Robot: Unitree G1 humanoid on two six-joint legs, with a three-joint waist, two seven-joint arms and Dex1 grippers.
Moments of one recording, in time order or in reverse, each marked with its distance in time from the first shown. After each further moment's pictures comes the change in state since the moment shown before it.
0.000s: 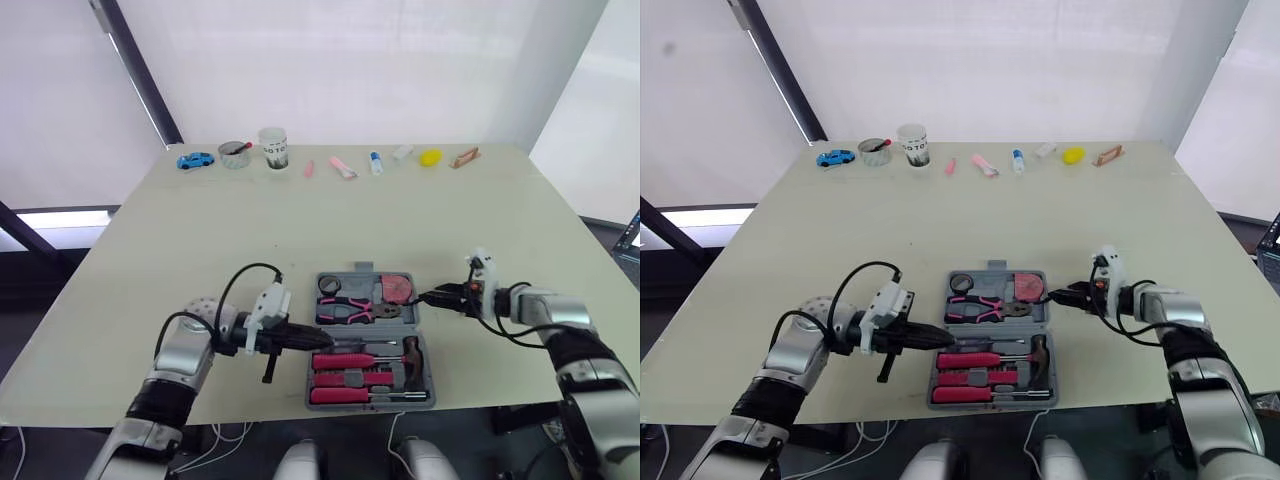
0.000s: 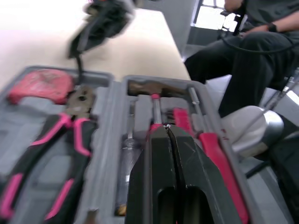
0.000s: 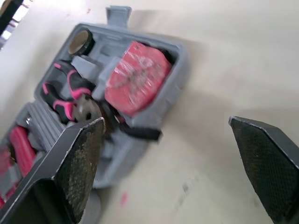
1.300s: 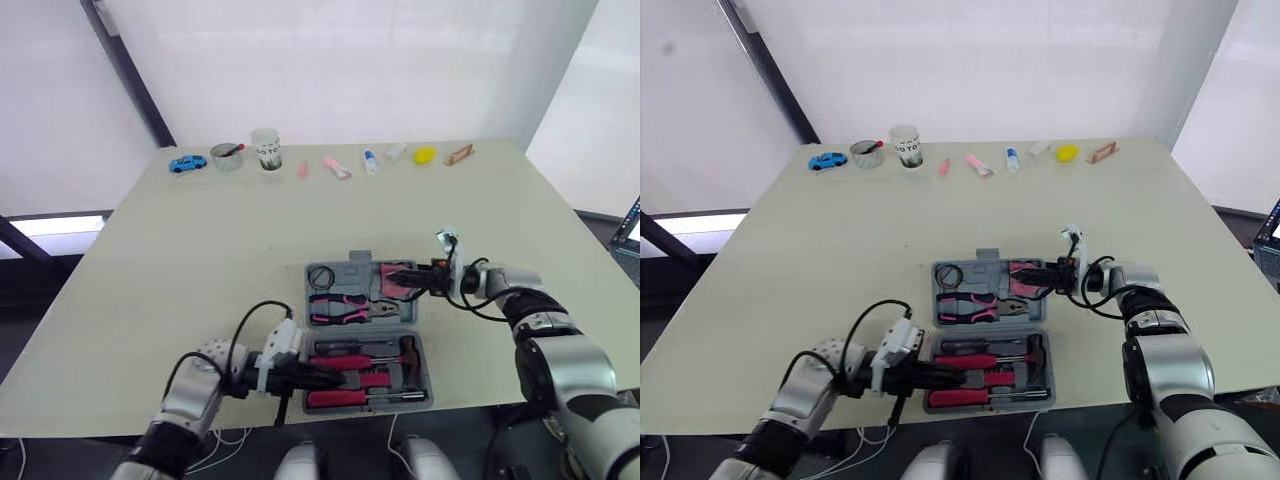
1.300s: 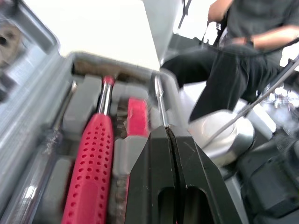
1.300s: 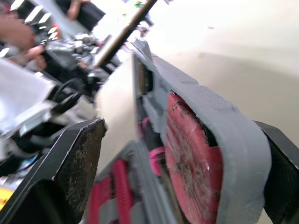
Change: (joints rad) left arm 0.211 0.021 0.015 -0.134 -0.107 0.046 0.072; right arm -0.215 0.132 -0.084 0.259 -0.070 -0.096 0.448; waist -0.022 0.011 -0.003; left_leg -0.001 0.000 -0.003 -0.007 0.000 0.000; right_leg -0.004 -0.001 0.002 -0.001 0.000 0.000
